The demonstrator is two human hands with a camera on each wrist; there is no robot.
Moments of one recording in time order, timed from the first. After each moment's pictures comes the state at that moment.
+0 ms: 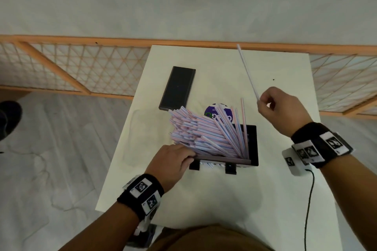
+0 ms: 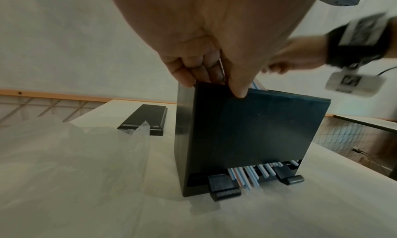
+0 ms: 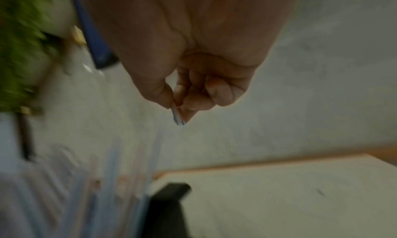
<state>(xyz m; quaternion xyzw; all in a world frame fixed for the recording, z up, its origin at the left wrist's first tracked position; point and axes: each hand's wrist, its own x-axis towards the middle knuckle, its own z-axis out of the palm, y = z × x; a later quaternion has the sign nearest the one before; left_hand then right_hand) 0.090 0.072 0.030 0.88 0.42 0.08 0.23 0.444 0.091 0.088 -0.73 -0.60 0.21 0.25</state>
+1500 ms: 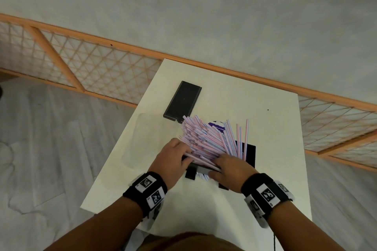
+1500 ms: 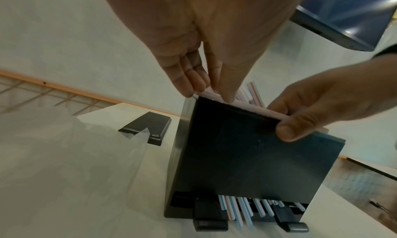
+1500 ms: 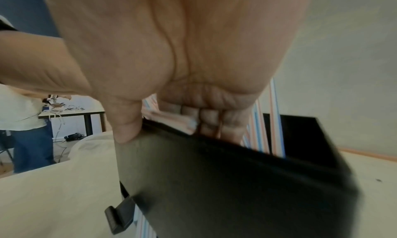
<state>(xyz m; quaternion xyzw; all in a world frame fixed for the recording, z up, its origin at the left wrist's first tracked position) 0.079 0.070 0.040 0.77 0.52 0.17 0.31 0.317 0.040 0.044 -0.59 -0.75 0.26 -0.11</state>
